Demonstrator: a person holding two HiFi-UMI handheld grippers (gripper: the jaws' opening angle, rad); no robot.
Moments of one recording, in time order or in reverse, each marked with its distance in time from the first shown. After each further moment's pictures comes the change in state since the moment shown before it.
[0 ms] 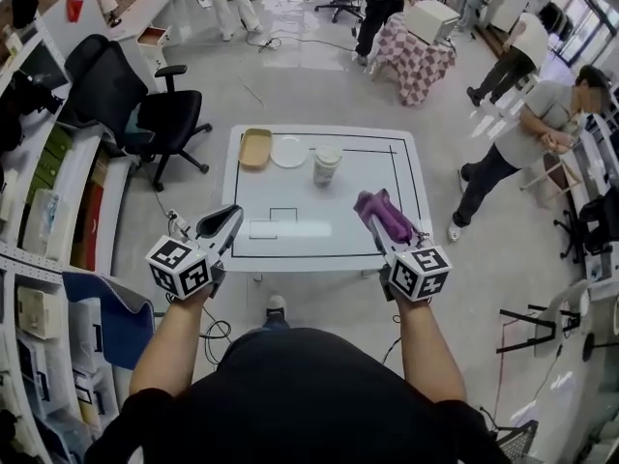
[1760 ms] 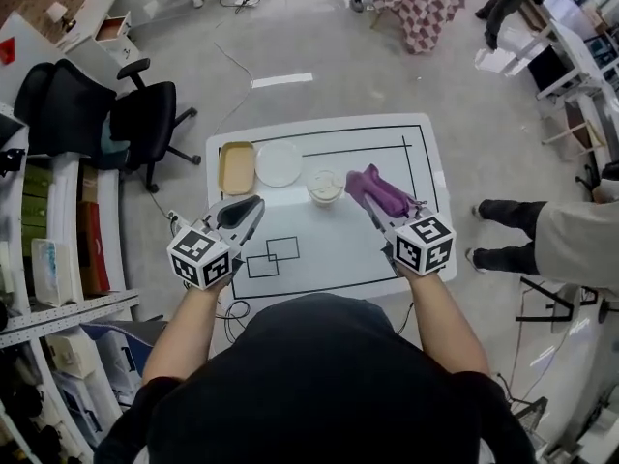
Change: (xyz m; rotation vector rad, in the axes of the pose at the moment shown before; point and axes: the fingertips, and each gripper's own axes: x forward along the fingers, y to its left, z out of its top) left arm 0.284 0.145 -0.026 0.011 0.223 -0.122; right arm 0.241 -0.178 -0.002 0.086 0.170 0.106
